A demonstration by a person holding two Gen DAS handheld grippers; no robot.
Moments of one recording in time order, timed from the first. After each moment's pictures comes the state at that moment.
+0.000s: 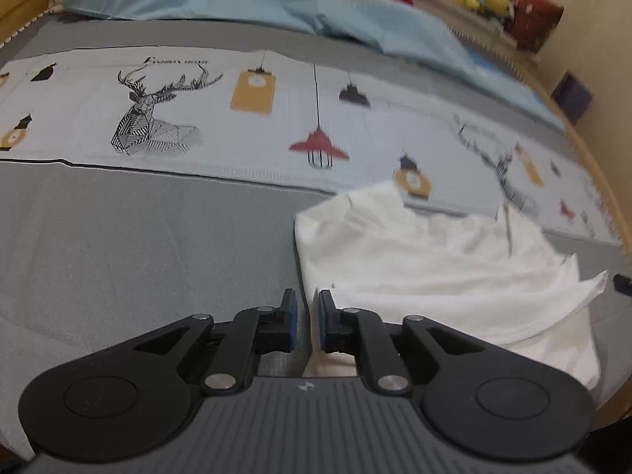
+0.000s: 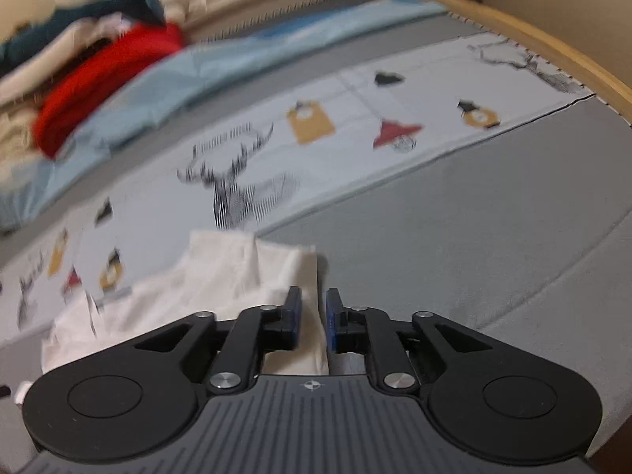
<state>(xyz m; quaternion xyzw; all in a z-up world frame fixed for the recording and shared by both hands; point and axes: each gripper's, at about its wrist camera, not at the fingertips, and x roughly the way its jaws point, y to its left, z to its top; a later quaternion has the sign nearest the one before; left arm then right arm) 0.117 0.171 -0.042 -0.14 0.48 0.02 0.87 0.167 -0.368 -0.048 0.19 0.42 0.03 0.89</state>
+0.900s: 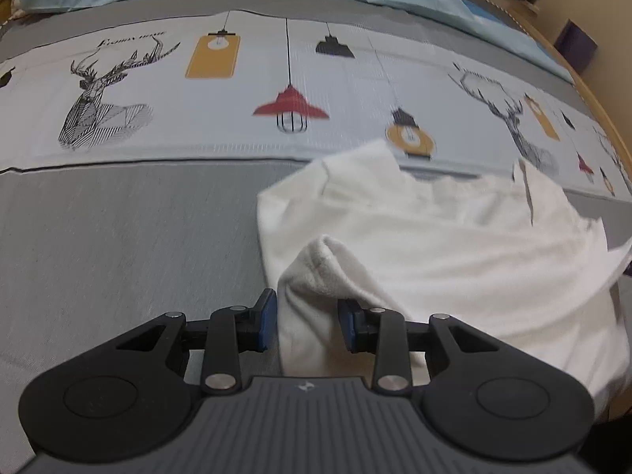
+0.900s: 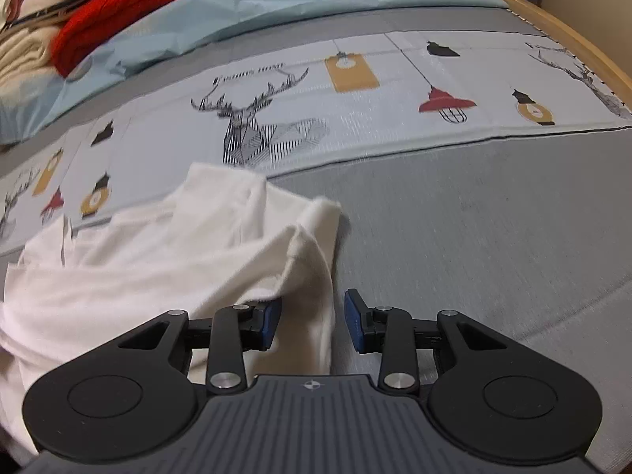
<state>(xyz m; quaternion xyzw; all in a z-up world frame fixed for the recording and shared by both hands) 0.172 0.128 -0.089 -0.09 0.53 0.01 0.85 0.201 -0.331 -0.097 0.11 0.47 0.07 0.87</state>
